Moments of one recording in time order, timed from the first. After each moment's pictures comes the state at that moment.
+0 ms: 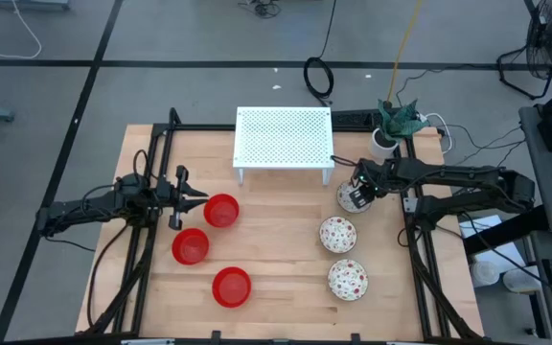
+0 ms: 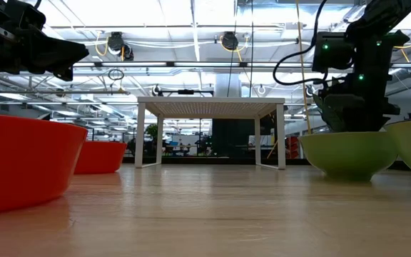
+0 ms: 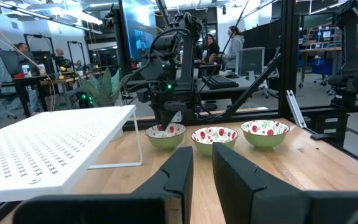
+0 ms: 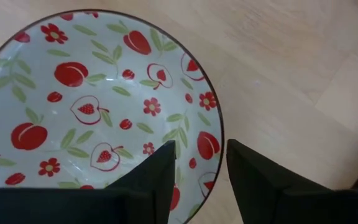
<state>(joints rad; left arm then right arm) 0.19 0.05 0.02 0.13 0.23 0.07 -0.37 1.12 0.60 -0.84 0.13 0.67</state>
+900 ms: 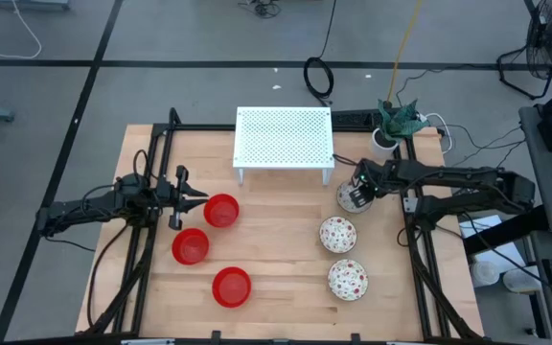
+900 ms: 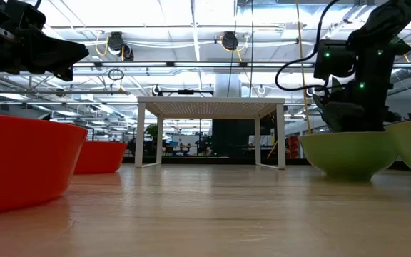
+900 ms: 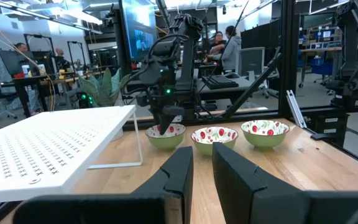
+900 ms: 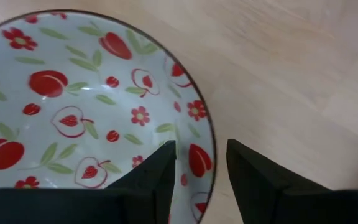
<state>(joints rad) 0.19 0.05 0.02 0.13 0.23 0.07 -0.41 1.12 0.55 -0.76 0.12 0.65</state>
